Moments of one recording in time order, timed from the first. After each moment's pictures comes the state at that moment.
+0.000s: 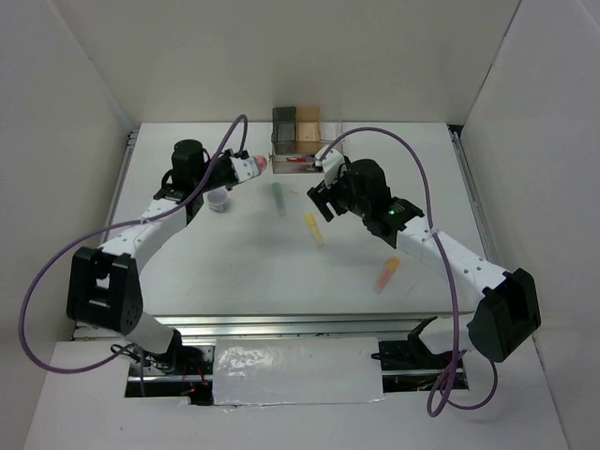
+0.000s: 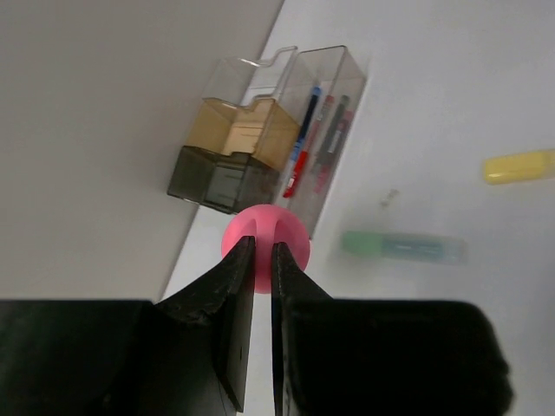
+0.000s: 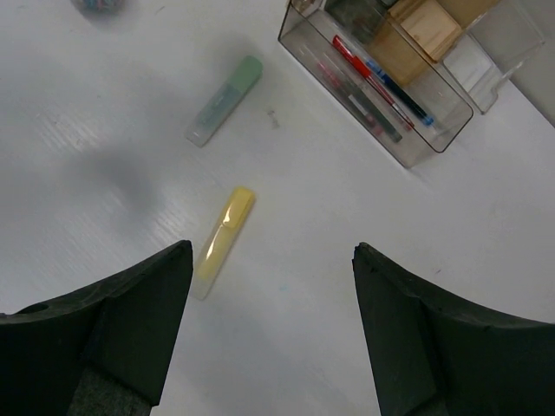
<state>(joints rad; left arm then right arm) -0.21 1.48 1.06 0.16 0.69 0.82 0.59 1.33 1.07 -0.17 -0.02 -0.29</state>
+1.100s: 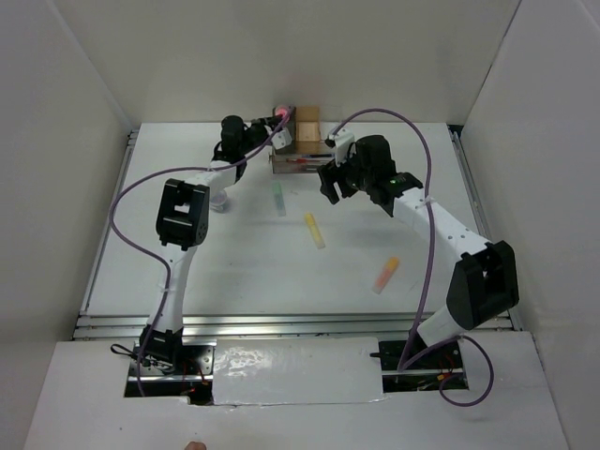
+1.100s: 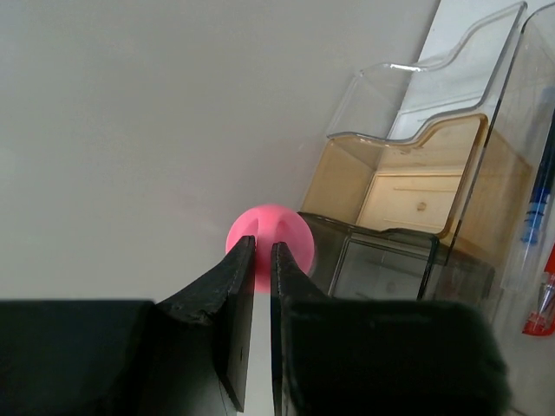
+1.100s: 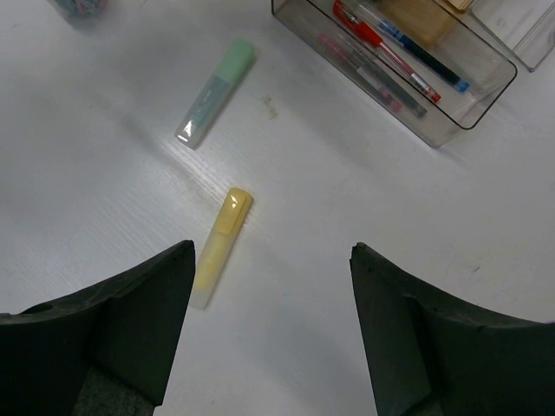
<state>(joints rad) -0.23 2.49 1.95 0.61 0.63 0.92 0.41 1.52 1.25 -0.27 -0.22 -0.19</state>
